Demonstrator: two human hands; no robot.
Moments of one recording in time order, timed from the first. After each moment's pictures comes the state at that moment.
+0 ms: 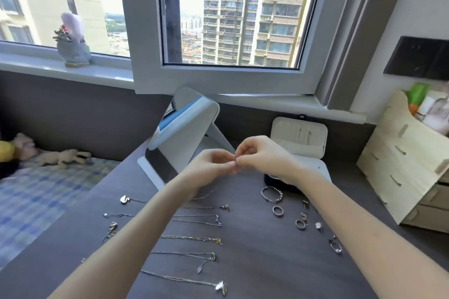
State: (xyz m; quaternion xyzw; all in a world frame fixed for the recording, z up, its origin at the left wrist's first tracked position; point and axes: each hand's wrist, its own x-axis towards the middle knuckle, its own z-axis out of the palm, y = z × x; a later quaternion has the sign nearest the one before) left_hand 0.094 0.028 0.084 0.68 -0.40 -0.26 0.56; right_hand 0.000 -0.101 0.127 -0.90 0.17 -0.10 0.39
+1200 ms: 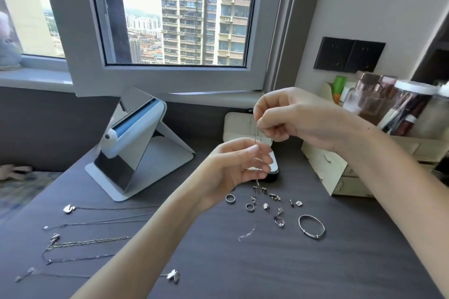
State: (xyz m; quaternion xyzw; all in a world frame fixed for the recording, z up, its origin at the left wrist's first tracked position) left_hand -0.016 -0.015 0.121 0.34 -0.47 -0.48 0.66; right_hand -0.132 -0.112 0.231 -0.86 0.12 -0.14 0.47
